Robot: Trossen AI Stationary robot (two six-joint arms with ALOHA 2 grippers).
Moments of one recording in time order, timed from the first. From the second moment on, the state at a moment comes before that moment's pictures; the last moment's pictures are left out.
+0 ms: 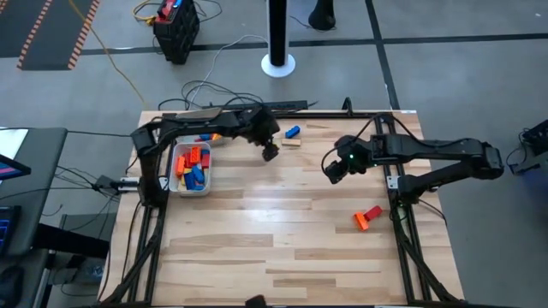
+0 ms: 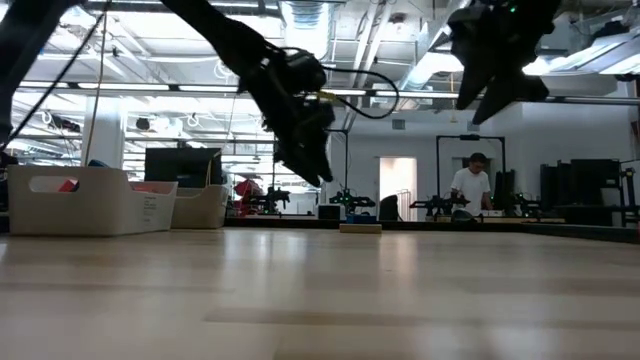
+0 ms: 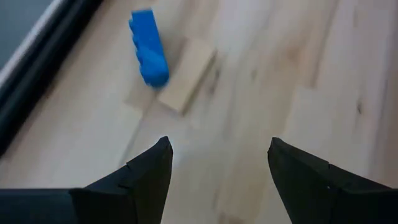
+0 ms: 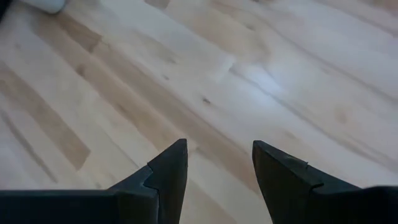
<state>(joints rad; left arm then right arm) 0.46 1.90 1.42 -0.41 0.08 0.03 -0.12 1.12 0.98 -0.85 0.10 0.84</state>
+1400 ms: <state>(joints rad) 0.56 2.41 2.05 -0.63 0.13 0.01 0.04 1.10 0.98 -0.83 0.24 0.99</state>
